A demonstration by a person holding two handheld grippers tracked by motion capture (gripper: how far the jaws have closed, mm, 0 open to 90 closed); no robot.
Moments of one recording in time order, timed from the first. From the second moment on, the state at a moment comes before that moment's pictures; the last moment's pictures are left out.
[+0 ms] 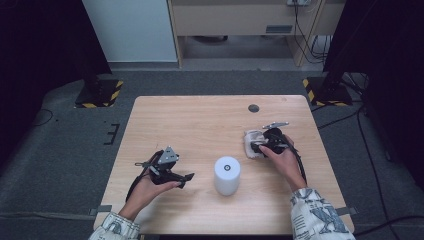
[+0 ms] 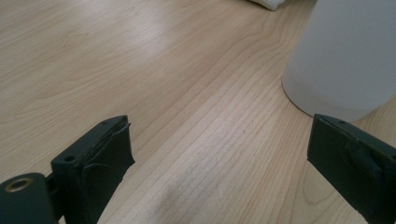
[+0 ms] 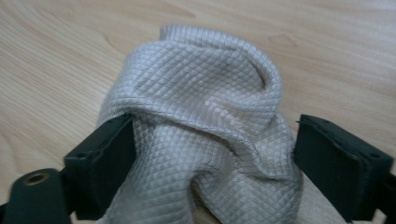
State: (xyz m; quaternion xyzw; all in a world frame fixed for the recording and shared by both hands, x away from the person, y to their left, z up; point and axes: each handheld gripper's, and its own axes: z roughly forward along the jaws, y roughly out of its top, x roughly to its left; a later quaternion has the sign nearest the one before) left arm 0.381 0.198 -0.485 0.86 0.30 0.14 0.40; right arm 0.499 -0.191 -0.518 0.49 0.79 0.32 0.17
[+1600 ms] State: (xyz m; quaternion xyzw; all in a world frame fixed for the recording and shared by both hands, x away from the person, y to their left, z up) left arm 0.343 0.115 -0.472 0.86 0.20 0.11 0.46; right arm 0.394 -0.124 -0.405 0.27 0.87 0.41 0.05
